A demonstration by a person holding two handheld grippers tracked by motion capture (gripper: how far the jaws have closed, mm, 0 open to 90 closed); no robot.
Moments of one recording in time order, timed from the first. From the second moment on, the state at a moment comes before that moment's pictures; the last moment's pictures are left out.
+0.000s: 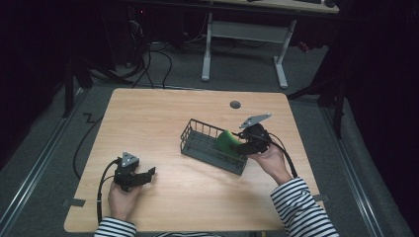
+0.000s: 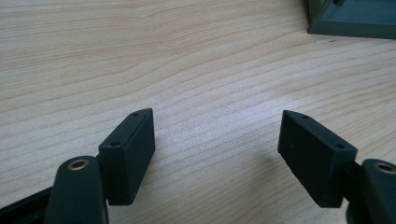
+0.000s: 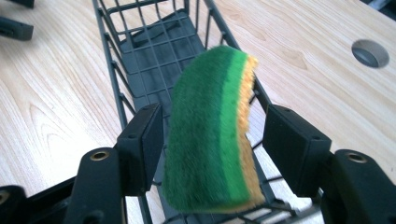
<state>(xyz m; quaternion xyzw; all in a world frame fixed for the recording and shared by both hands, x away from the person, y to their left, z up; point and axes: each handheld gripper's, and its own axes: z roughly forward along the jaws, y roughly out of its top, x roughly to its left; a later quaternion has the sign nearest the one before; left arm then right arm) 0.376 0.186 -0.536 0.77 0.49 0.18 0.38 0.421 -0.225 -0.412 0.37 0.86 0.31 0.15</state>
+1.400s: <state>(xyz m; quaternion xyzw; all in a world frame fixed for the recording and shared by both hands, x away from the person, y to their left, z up) 0.376 0.185 -0.536 0.77 0.49 0.18 0.38 0.354 -0.329 -0.381 0.47 0.75 0.41 0.21</state>
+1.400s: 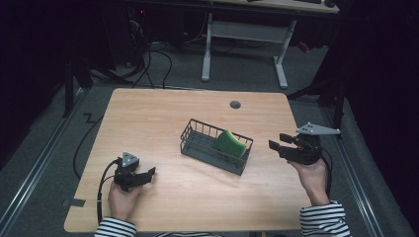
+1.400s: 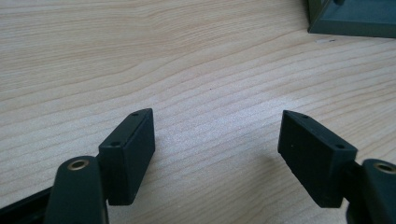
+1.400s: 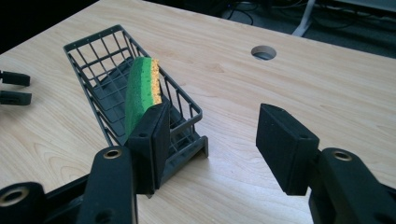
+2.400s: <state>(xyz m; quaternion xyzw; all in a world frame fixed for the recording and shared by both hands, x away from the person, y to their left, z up) 0.376 0.185 -0.536 0.77 0.49 0.18 0.38 0.328 -0.345 -0.404 0.49 0.73 0.43 0.20</state>
